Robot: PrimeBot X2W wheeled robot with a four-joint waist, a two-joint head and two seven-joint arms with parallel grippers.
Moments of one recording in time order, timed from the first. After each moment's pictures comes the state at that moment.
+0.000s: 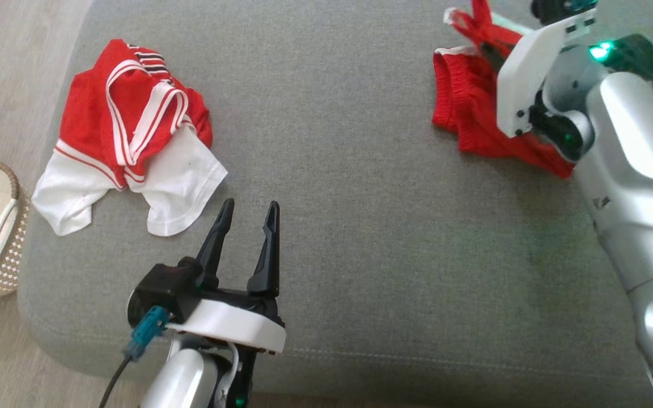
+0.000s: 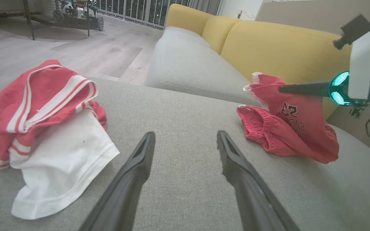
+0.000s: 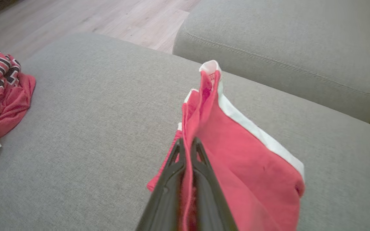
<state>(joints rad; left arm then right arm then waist) -0.10 0.05 -0.41 0.05 -0.33 0.08 -0.26 -0.99 -0.21 0.35 0.80 0.37 0.13 0.38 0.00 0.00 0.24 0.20</state>
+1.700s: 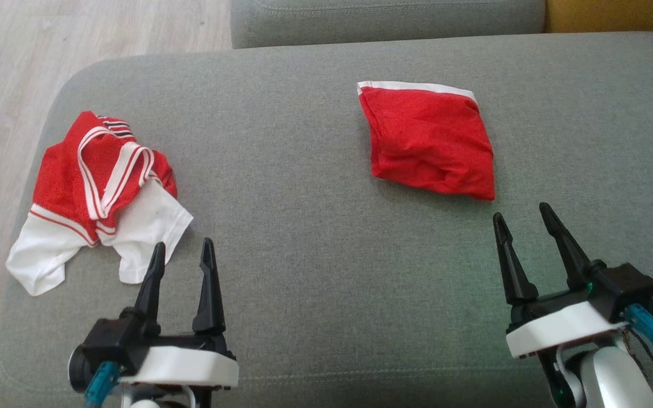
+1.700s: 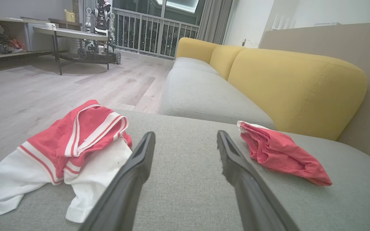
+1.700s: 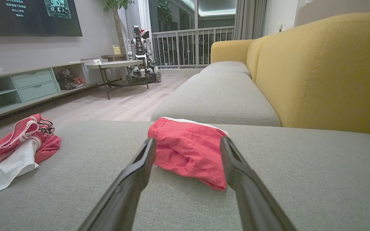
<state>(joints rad) 0.10 0.05 -0.26 -0.07 -0.24 0.14 -0.26 -0.04 -0.05 0.01 0.10 0.11 0.13 -0.25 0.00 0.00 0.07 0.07</state>
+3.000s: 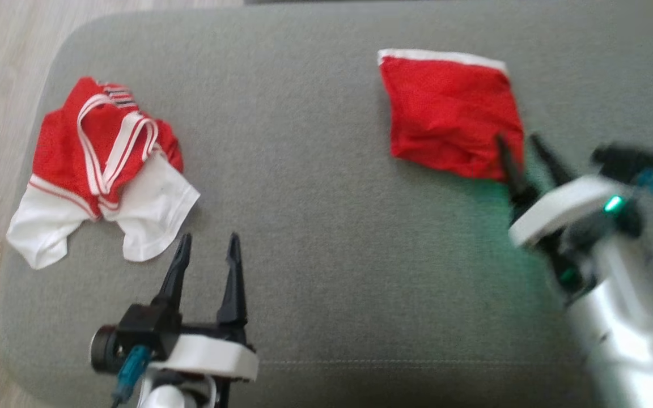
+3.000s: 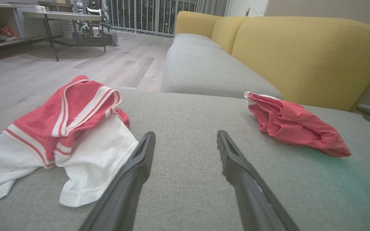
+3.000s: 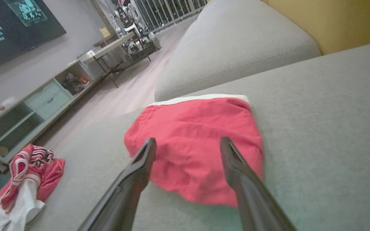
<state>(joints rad) 0.06 0.05 -0.31 -0.01 -0.19 0.14 -0.26 -0.43 -0.09 0.06 0.49 0.51 0.13 -0.06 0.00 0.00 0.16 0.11</state>
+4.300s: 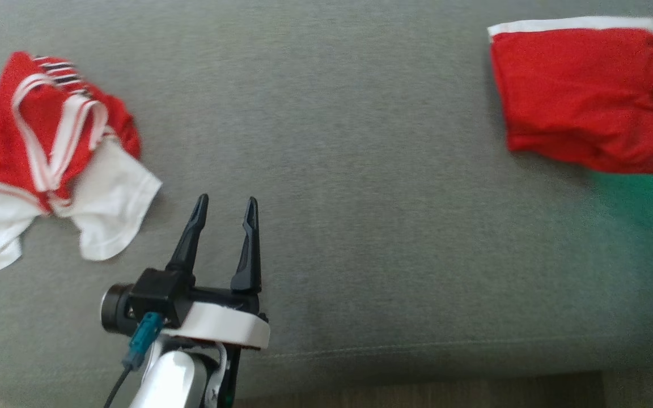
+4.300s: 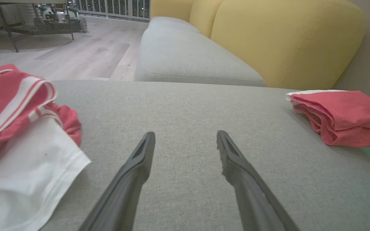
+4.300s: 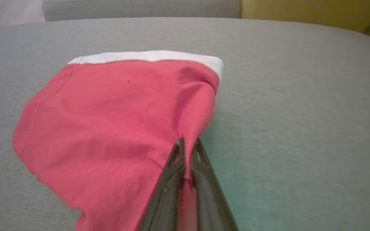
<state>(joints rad) -0.07 0.05 -0.36 0.02 -0.19 0.13 -0.26 -0.68 -0.57 0.19 0.57 0.61 0.13 0.35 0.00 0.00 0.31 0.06</state>
